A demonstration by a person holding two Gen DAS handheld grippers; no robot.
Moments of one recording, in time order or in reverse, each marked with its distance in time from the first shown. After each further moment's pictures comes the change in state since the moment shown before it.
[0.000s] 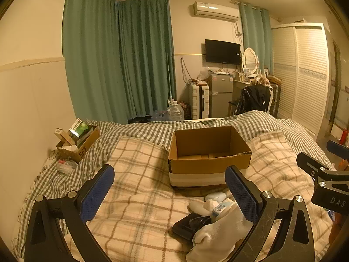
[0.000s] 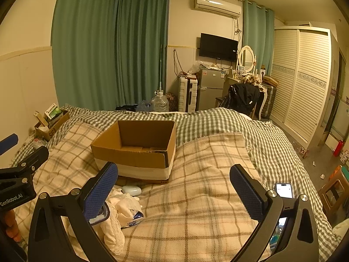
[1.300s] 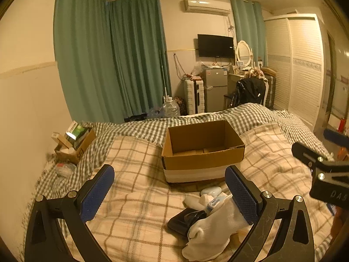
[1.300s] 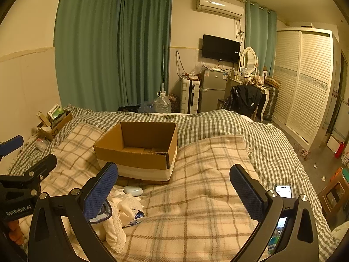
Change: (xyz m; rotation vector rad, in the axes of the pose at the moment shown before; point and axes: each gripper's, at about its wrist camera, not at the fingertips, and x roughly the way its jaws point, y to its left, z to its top) left arm -0.005 -0.016 0.003 0.067 0.026 -0.012; right arm -0.010 -0.003 0.005 -0.010 -0.009 0.015
